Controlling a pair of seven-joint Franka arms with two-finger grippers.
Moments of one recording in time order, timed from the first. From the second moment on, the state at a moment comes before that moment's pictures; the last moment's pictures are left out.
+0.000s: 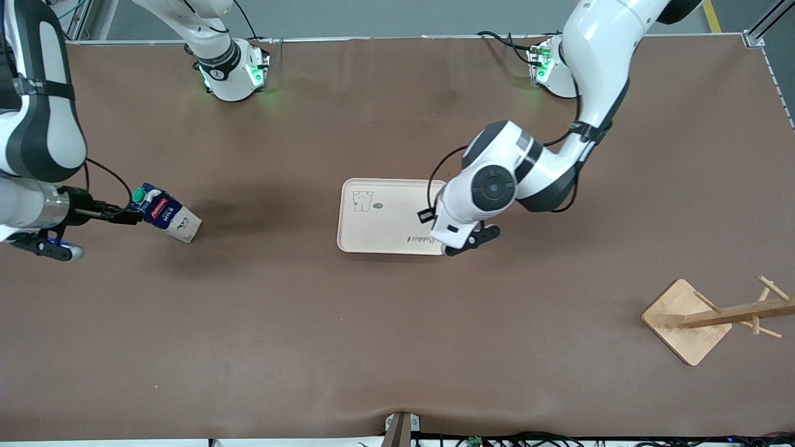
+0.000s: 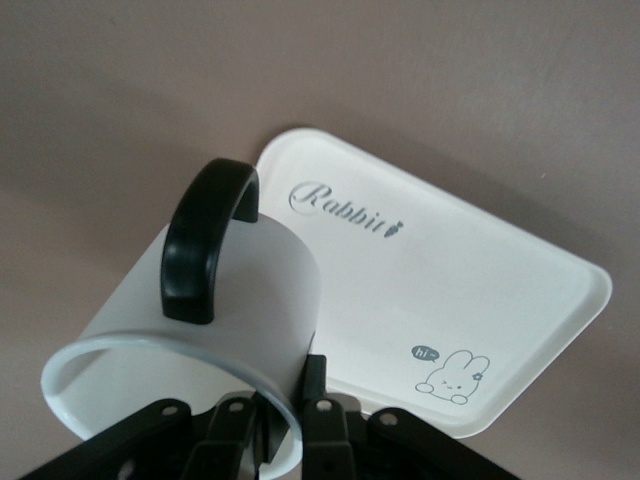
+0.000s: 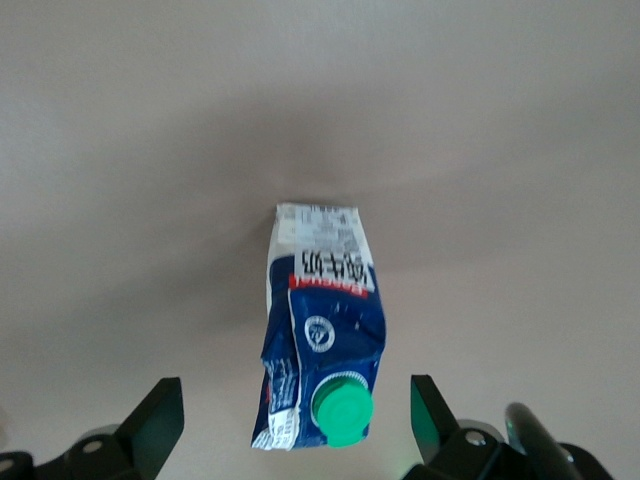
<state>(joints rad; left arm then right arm) -0.32 0.62 -0.40 -1.52 -0.09 1.98 -1.04 -0.21 0.22 0.05 -1.84 0.00 1.75 0.18</state>
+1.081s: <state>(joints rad) -0.39 0.79 -0.40 -1.49 -0.13 1.97 -1.16 -0.22 0.12 0.06 -2.09 0.02 1.86 0.21</state>
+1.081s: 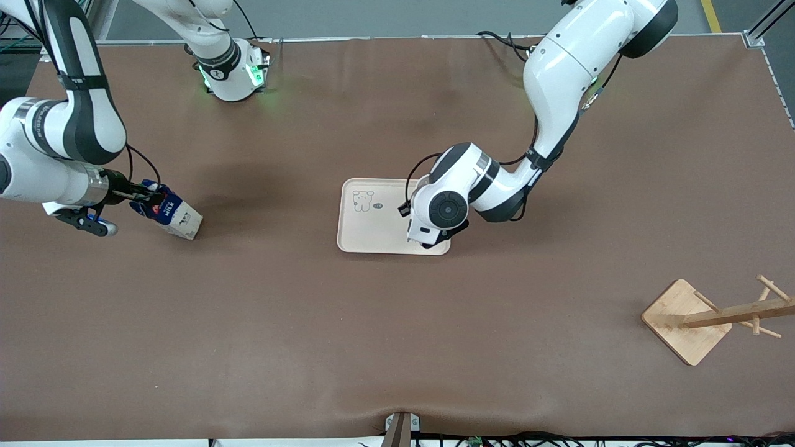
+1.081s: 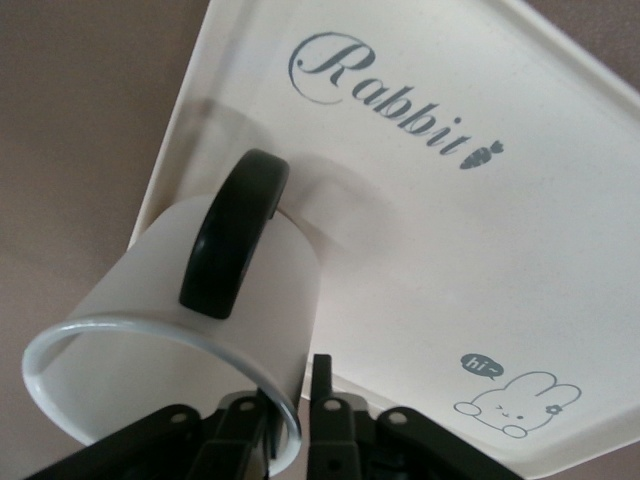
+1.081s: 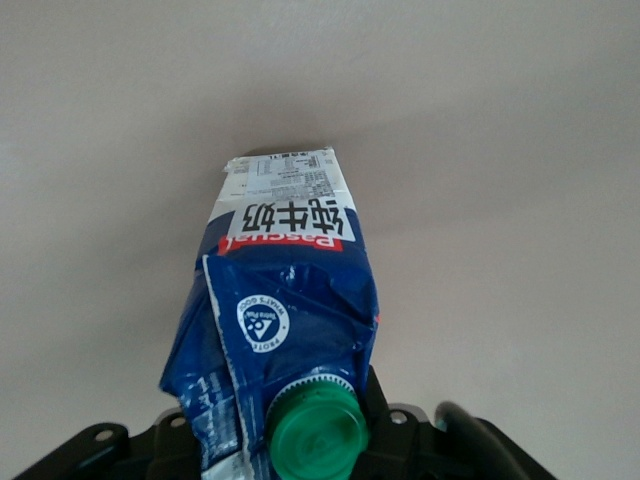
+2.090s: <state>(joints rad) -0.16 0.53 -0.38 -1.35 -0.01 1.90 -1.10 0.33 0.20 0.08 -1.54 0.08 1.52 0.47</state>
